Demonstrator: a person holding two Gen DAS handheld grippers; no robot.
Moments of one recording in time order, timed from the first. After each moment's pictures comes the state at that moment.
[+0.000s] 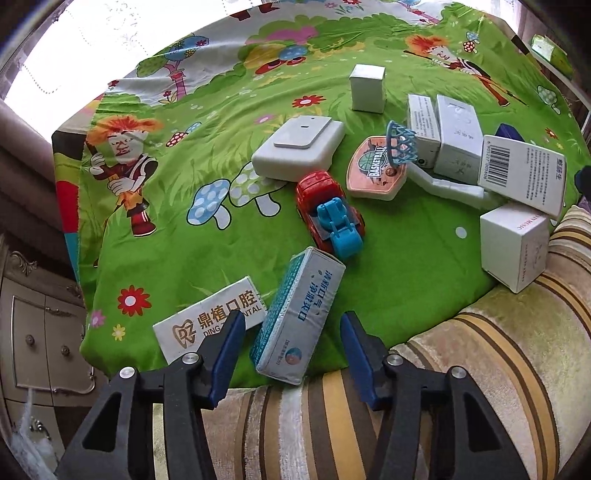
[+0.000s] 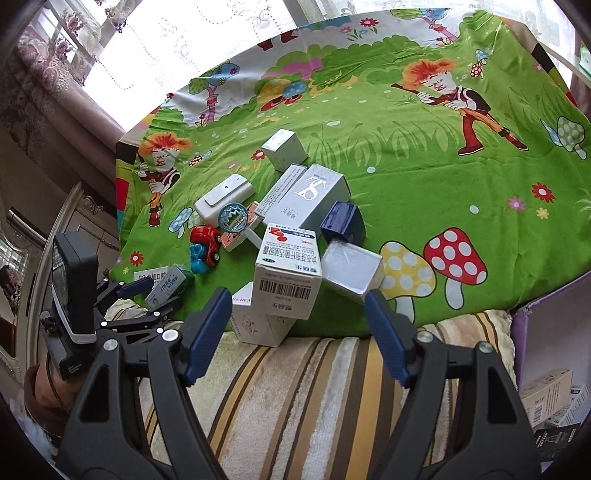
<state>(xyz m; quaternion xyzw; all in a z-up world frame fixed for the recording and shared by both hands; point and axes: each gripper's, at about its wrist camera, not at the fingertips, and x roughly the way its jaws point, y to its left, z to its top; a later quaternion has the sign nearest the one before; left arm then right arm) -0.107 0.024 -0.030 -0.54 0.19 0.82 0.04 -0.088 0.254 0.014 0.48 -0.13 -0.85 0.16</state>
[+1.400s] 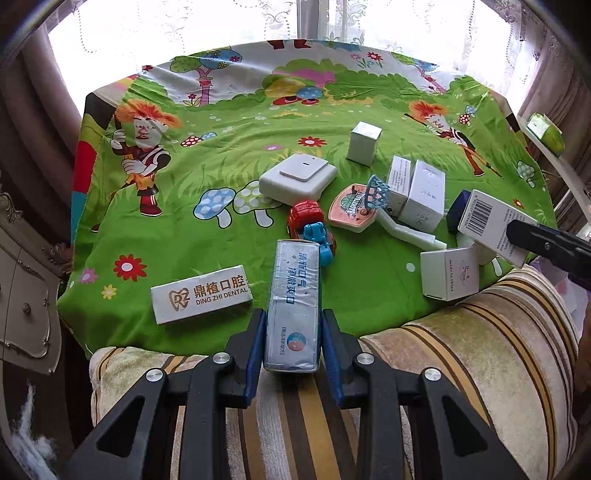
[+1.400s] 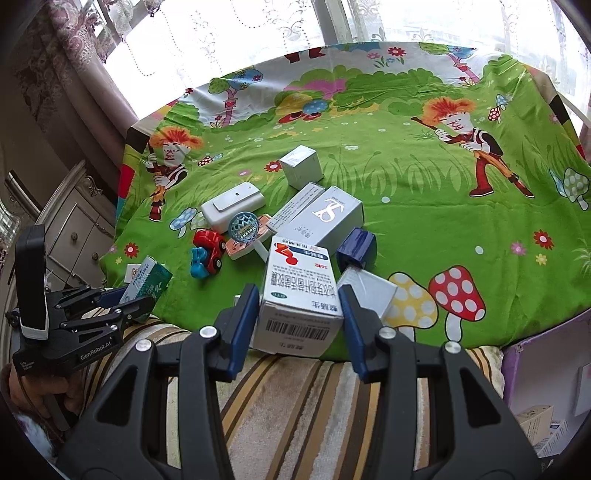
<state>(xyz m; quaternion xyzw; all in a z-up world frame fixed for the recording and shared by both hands) -0.069 0.004 0.006 -0.50 0.04 0.86 0.07 -0.076 0.237 0.024 0.44 -0.06 -0.88 0.17</state>
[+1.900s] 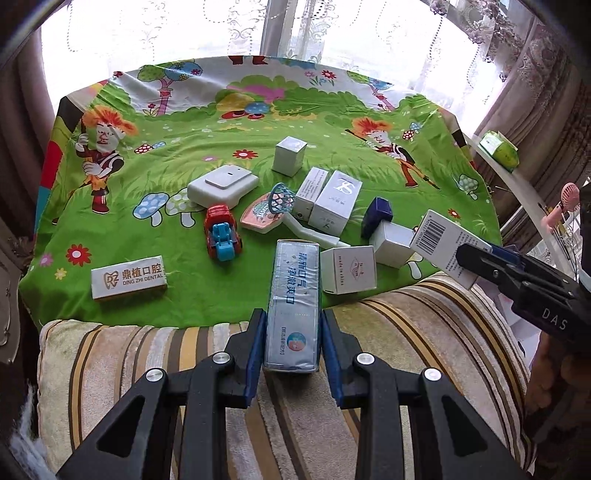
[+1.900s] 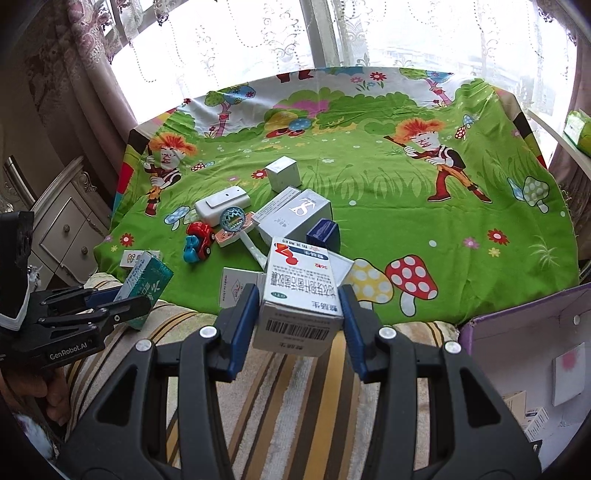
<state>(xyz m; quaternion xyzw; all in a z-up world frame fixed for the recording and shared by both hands) -0.035 0.051 0.025 -0.48 -0.02 0.87 0.14 -0.028 0.263 0.040 0.41 -0.03 -0.90 0.14</state>
